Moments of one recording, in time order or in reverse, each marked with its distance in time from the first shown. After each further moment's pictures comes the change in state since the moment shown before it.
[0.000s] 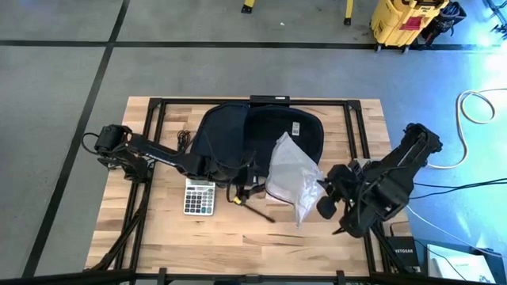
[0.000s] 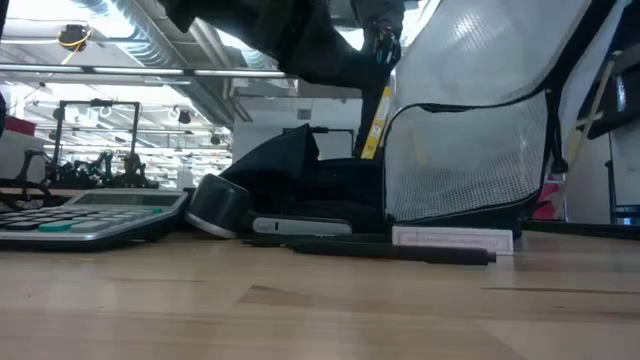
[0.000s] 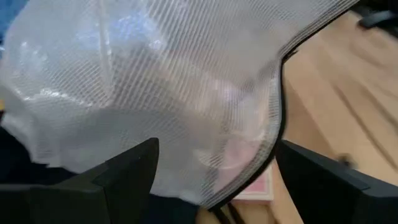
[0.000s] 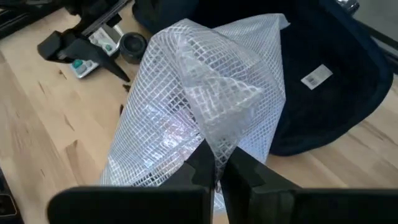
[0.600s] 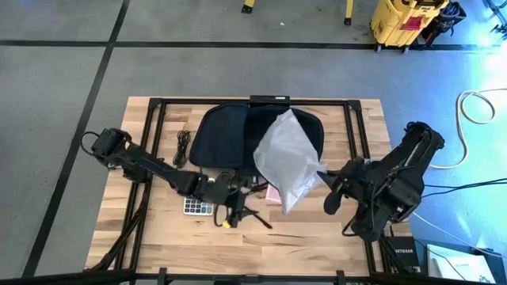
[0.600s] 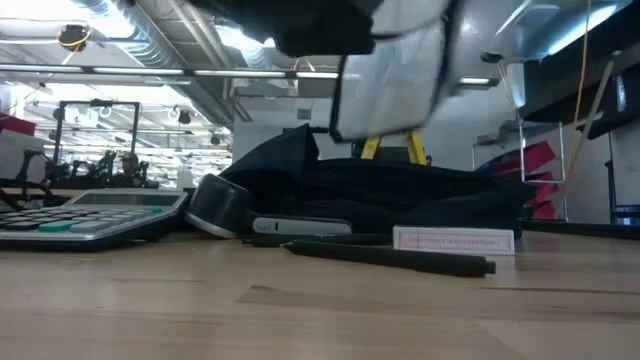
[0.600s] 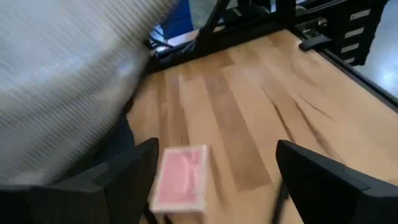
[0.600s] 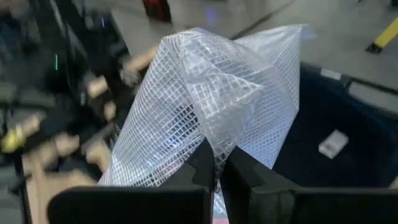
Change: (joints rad) left arm -0.230 0.000 -0.097 0.175 -0.160 -0.067; right arm 0.063 -0.042 -0.002 0.006 0.390 0.146
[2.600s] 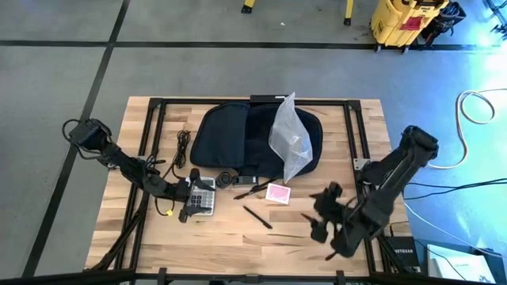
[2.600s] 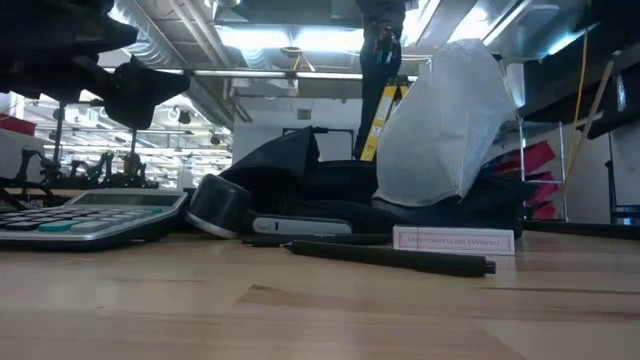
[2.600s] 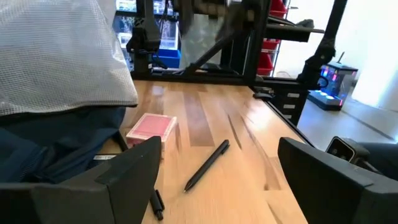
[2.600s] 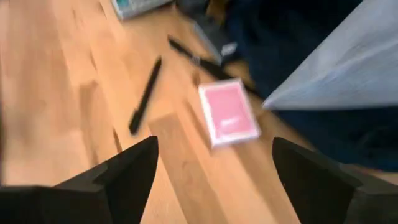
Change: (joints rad) left arm -0.189 -0.303 -0.800 0.822 -0.088 -0.310; right arm 0.002 0.132 -0.407 0.601 -0.357 -0.416
